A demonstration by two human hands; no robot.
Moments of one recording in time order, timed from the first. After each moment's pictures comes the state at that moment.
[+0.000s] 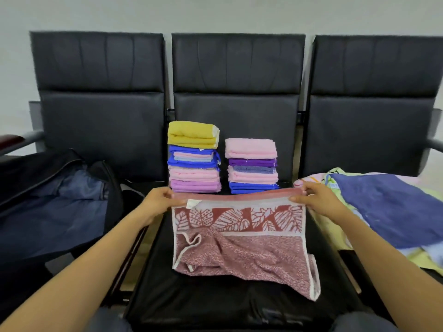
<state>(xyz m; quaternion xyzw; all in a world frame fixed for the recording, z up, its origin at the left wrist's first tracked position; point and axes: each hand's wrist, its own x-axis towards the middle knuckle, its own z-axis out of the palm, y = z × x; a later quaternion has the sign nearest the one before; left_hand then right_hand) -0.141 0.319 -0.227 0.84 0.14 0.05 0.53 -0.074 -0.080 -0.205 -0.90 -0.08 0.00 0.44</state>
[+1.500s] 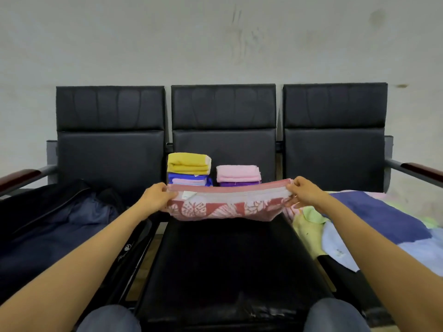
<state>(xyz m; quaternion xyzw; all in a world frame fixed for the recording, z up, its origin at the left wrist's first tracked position) -0.187 0.299 -0.130 0.89 0.10 0.10 0.43 -0.130 -0.087 -0.116 -0.87 -0.04 0.01 0.49</state>
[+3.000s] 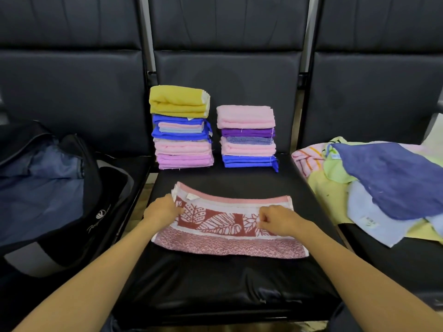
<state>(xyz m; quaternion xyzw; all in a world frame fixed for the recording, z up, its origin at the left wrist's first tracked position) -0.125 0.288 -0.309 0.96 0.19 -0.10 0.20 -0.087 -0.021 -0.310 -0.97 -0.17 0.17 0.08</state>
